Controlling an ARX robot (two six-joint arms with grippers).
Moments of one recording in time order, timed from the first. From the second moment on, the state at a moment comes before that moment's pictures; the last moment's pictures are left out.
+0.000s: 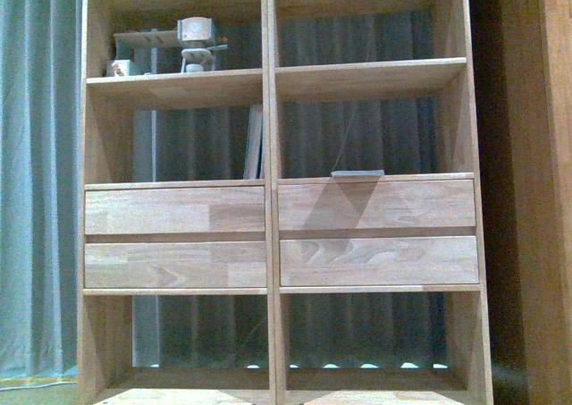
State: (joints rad) left arm 0.00 0.00 0.01 0.00 0.00 0.00; right arm 0.00 0.00 0.02 0.00 0.00 0.00
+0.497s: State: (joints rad) left arm 0.00 0.00 0.01 0.00 0.00 0.00; right arm 0.00 0.00 0.02 0.00 0.00 0.00
